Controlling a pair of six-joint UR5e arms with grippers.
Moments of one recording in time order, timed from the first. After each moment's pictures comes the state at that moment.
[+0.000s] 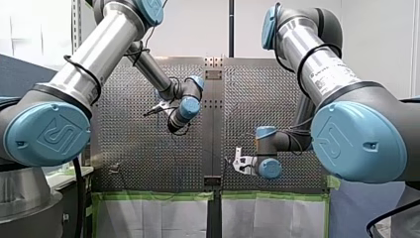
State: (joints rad) left arm -0.48 -2.17 -1.50 -3.11 -2.39 -0.98; right arm 2.06 -0.76 1.86 -0.94 1.61 1.70
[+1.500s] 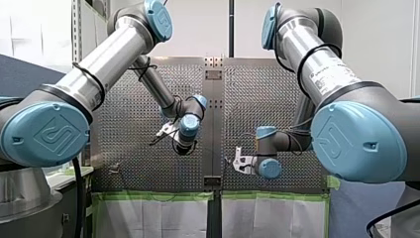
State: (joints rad) left arm -0.50 -2.29 -1.53 -3.07 -2.16 -1.26; right arm 2.06 -0.76 1.86 -0.96 1.61 1.69
